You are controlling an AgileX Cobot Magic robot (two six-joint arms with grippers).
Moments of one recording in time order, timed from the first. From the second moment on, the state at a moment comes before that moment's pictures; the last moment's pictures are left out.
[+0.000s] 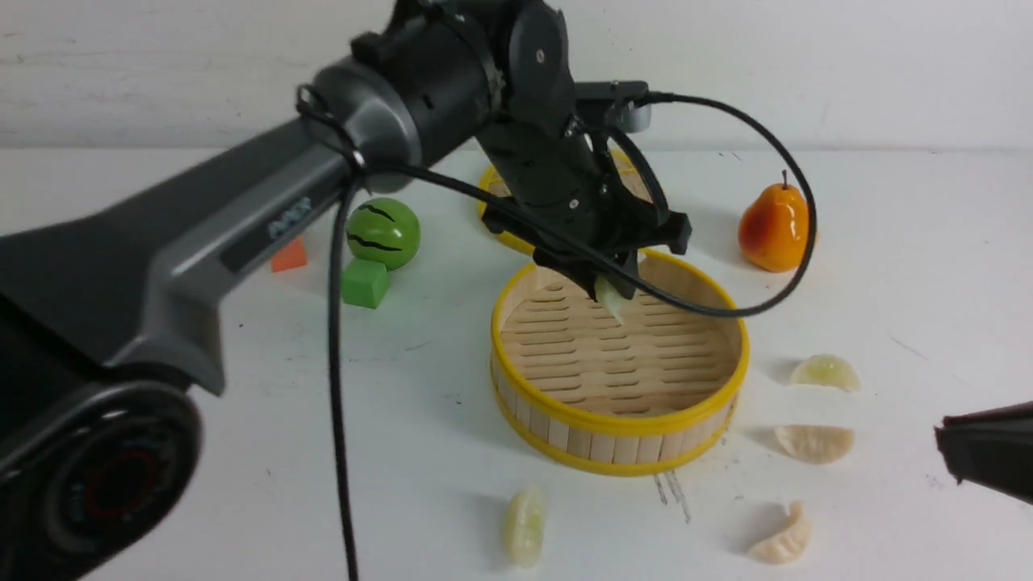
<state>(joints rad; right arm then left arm) 0.24 0.74 -0.83 0.53 0.89 -0.51 -0.61 2.21 -2.16 -0.19 1.06 -0.15</state>
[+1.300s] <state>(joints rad) 0.24 0.61 -0.83 0.36 1.03 -0.41 -0.65 2.07 -2.49 -0.03 1.24 -0.25</state>
